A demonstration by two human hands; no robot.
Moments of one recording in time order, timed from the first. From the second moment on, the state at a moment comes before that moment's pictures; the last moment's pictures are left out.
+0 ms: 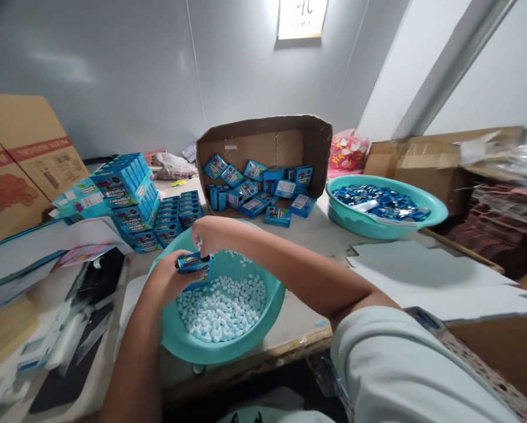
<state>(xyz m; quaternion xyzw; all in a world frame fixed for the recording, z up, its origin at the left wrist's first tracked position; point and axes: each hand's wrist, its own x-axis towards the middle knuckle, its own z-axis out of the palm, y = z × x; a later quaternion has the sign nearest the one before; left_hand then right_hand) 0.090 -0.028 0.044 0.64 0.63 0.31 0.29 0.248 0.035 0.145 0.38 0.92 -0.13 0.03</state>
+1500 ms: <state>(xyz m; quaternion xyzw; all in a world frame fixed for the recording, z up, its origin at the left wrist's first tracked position) 0.096 -0.029 0.059 0.59 0.64 0.40 0.28 0.271 0.049 0.082 0.11 0.92 -0.22 -0.31</state>
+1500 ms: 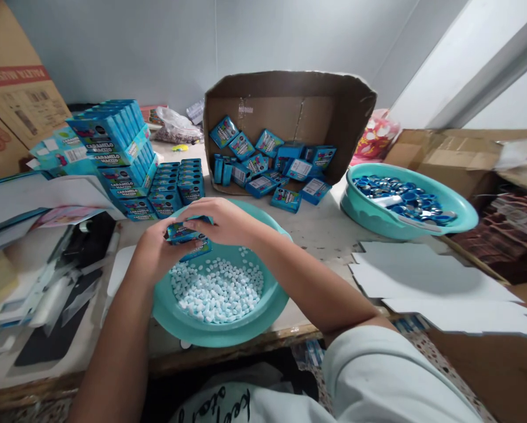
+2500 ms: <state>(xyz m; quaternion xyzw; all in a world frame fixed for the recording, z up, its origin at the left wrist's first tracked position) 0.094 -0.030 0.054 0.58 0.63 0.43 0.29 0.281 0.065 0.076 0.17 0.88 -0.35 -0.29</state>
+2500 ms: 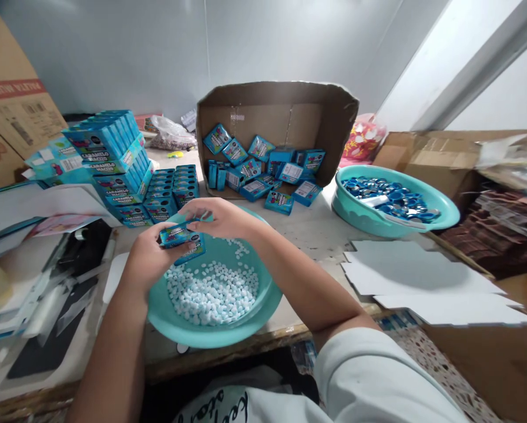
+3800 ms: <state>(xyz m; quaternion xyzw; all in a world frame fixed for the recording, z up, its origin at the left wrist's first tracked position) -0.056 -0.041 0.031 0.55 0.60 0.48 0.33 0.248 0.056 0.027 0.18 0.95 -0.24 -0.02</state>
